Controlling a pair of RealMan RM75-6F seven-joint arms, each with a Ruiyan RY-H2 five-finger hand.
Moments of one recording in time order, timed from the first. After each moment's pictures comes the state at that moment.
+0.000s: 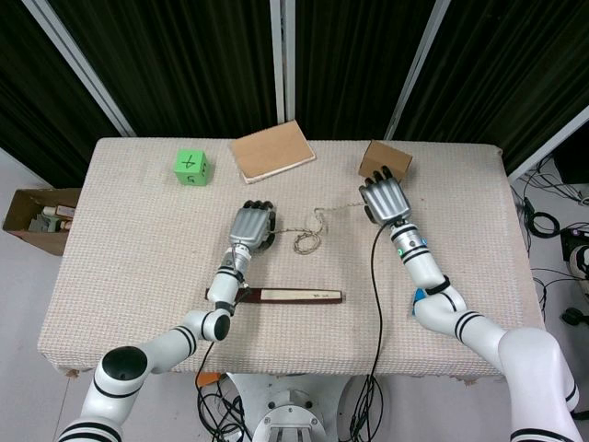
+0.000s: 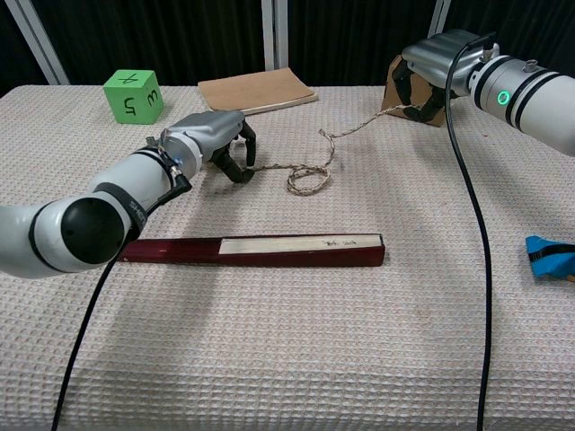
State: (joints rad) left arm -1.03 -2.14 -0.40 -0.60 0.99 0.75 0.25; right arm 0.91 -1.76 0.23 -0.78 -1.24 0.83 -0.27
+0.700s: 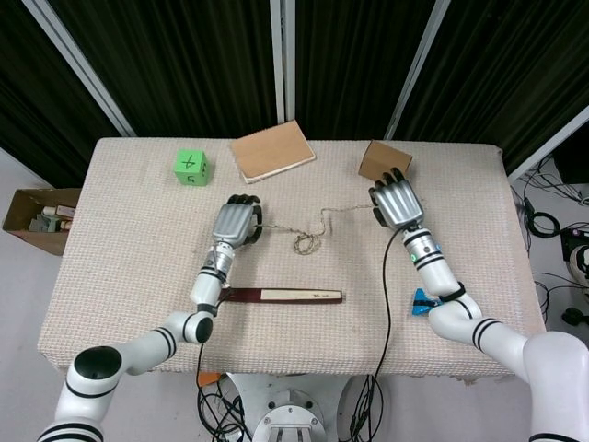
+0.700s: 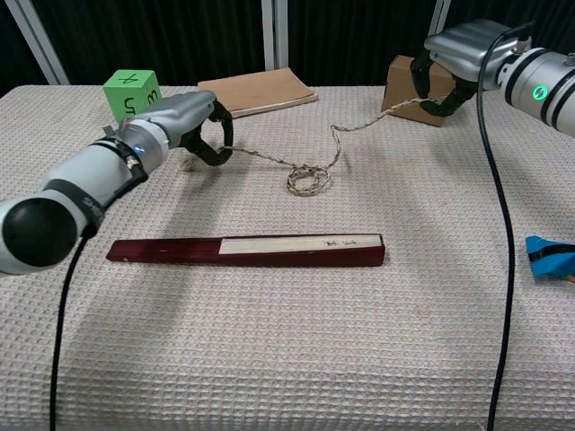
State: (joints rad) left arm -0.90 -2.00 -0.35 -0.79 1.08 0.87 0.15; right arm 0.83 -1.65 0.21 -0.95 -1.26 0.92 -0.25
